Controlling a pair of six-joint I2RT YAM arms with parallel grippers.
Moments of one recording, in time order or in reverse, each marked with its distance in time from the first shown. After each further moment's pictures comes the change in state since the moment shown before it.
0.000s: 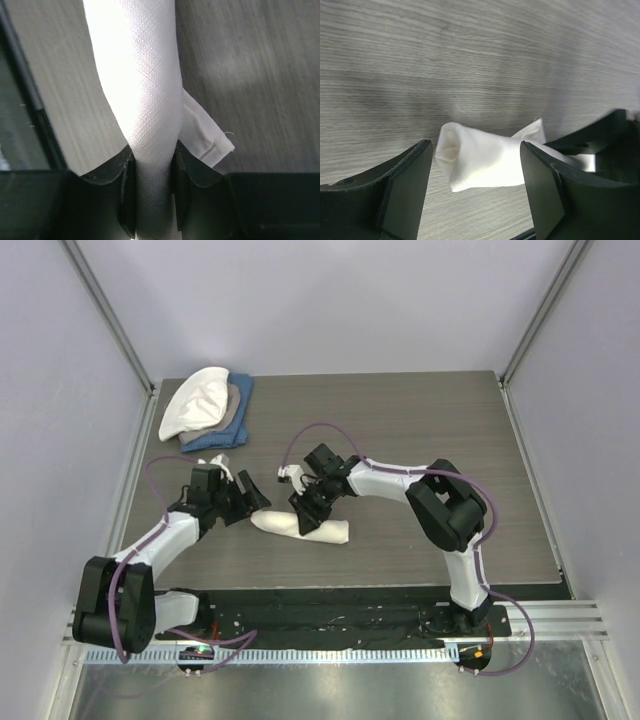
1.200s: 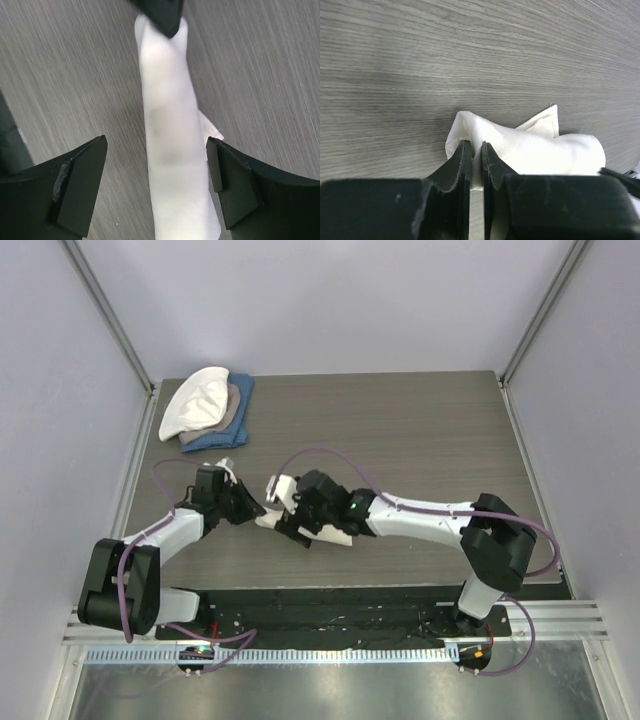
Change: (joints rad) left arm 0.000 0.070 -0.031 0.084 0.043 -0.020; right arm 0.200 -0.342 -0.203 0.222 0.472 -0.022
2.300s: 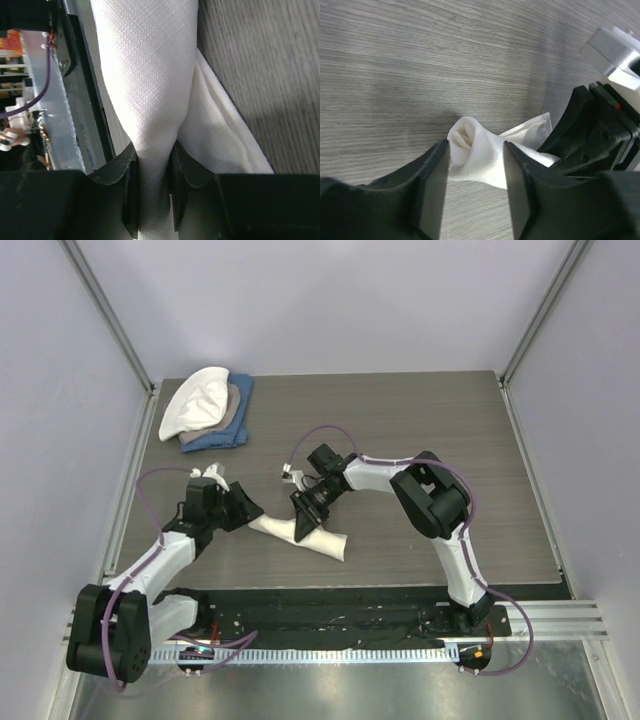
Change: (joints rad) left arm 0.000 -0.244 -0.103 -0.023 -0.082 0.023; right arm -0.256 0.499 0.289 -0.267 -0.847 0.176
